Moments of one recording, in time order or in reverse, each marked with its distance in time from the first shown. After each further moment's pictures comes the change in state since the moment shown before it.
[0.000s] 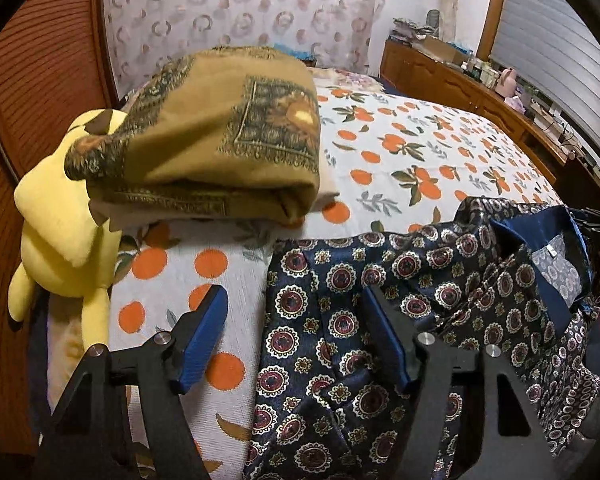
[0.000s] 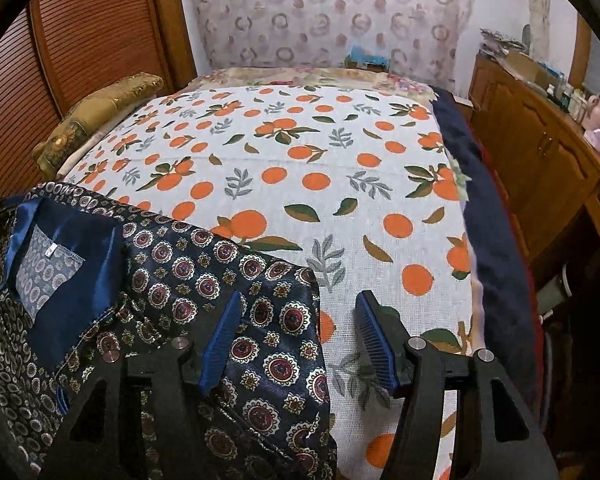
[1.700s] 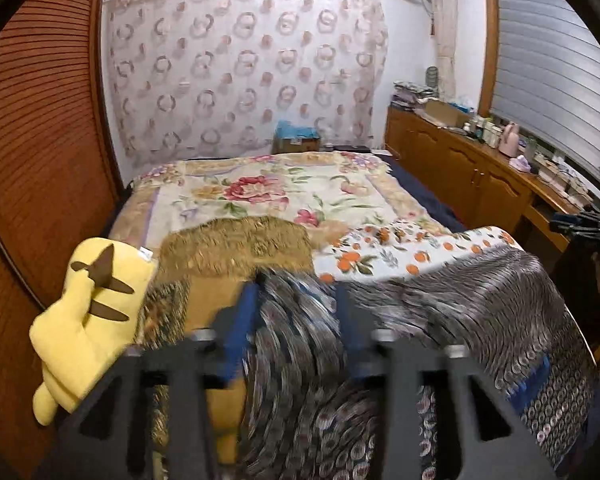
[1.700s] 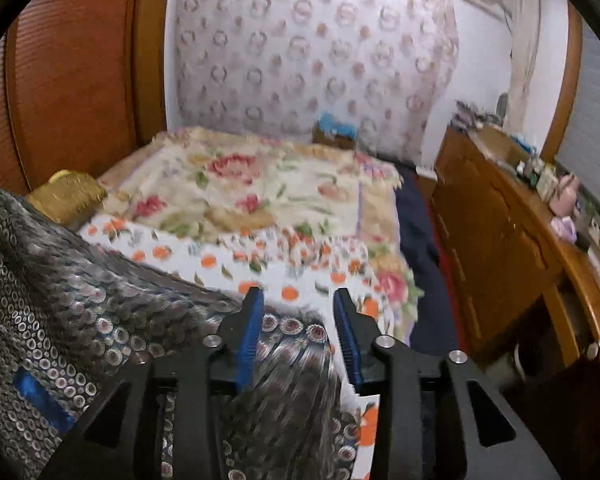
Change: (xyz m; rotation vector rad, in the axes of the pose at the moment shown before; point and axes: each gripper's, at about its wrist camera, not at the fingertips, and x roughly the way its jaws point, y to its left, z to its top) left arm -0.016 -0.005 0.160 0.037 -0.252 0.025; right arm 0.002 0.006 0.172 -0.070 -0.186 -0.162
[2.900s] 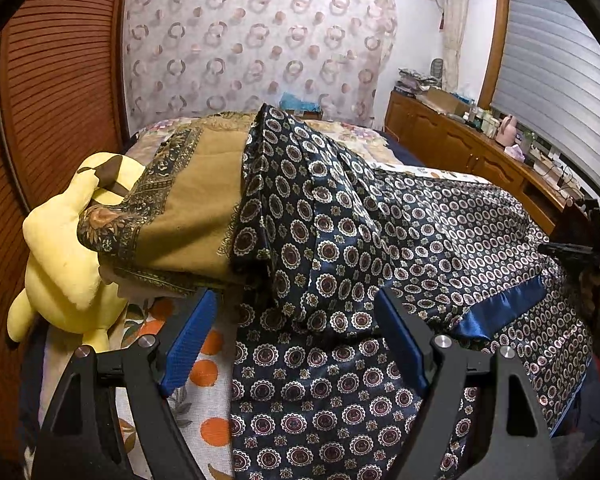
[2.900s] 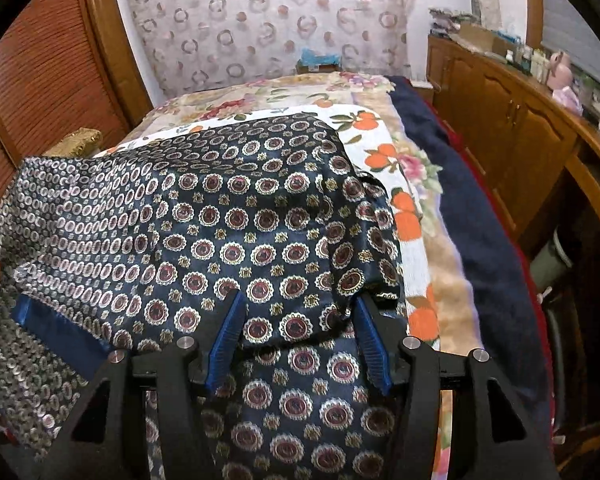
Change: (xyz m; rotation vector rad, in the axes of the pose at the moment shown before) left arm -0.037 -0.008 -0.121 -0.085 0.053 -0.013; right arm -0.005 -0.050 -0.097 0.234 0.142 0.066
